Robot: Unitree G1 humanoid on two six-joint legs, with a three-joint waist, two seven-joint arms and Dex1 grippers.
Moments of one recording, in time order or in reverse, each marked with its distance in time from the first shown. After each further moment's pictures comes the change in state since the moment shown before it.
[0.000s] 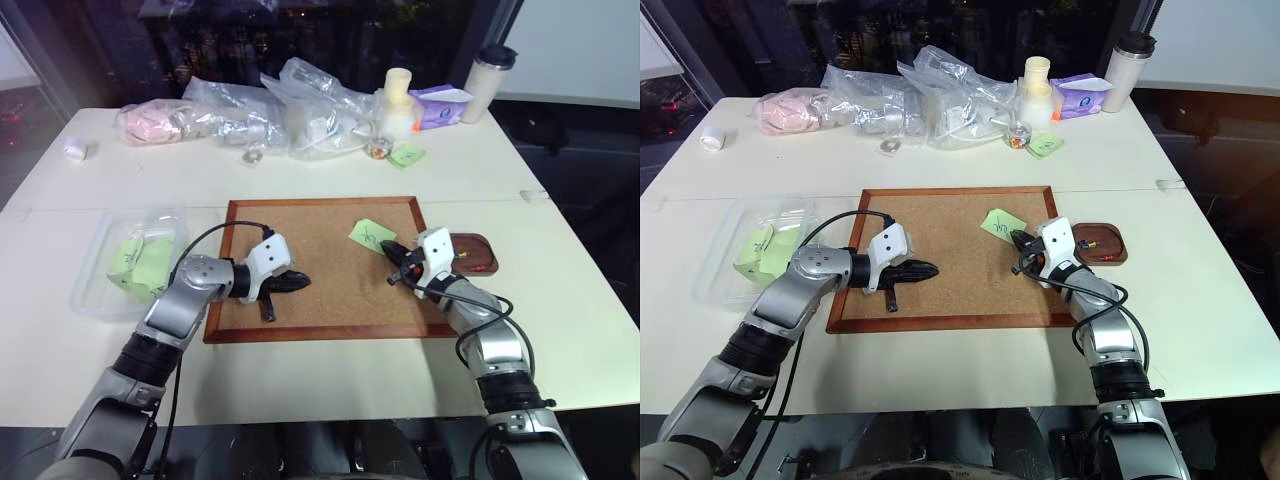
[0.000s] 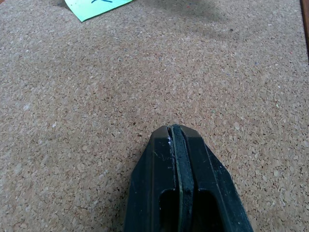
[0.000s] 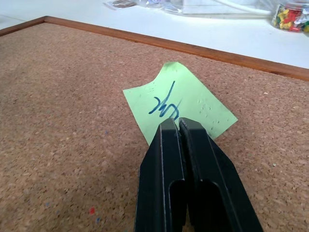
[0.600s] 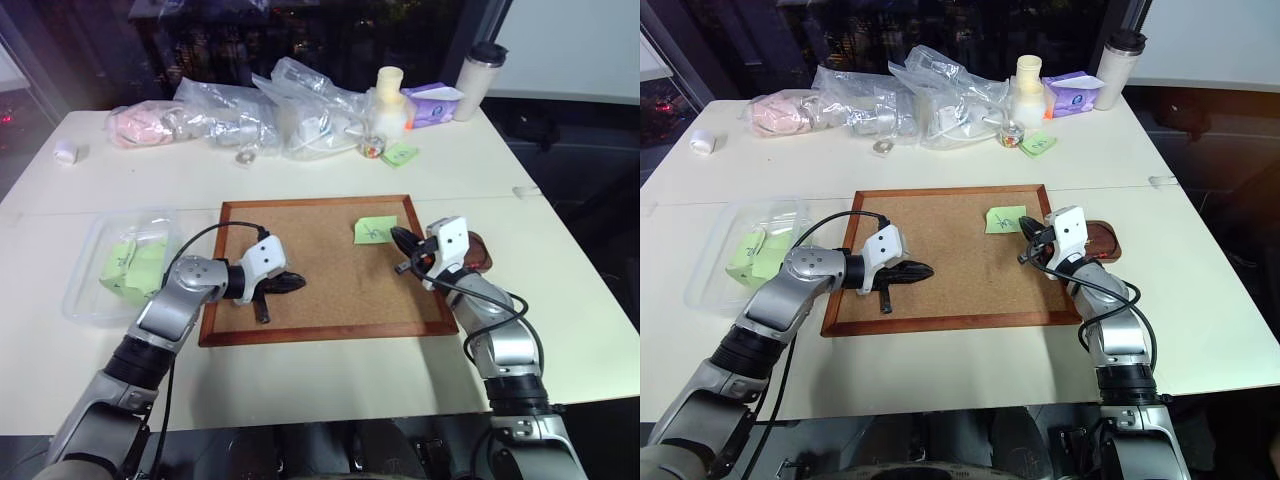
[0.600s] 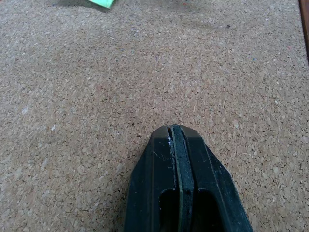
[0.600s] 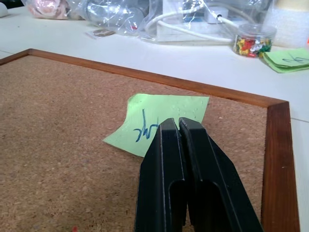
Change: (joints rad) left arm 0.015 0.032 0.015 -0.030 -0.025 0.024 -0.023; right arm 0.019 0.004 -0.048 -0.133 0.032 0.067 -0.046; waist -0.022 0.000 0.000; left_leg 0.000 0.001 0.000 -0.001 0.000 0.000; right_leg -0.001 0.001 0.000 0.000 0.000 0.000
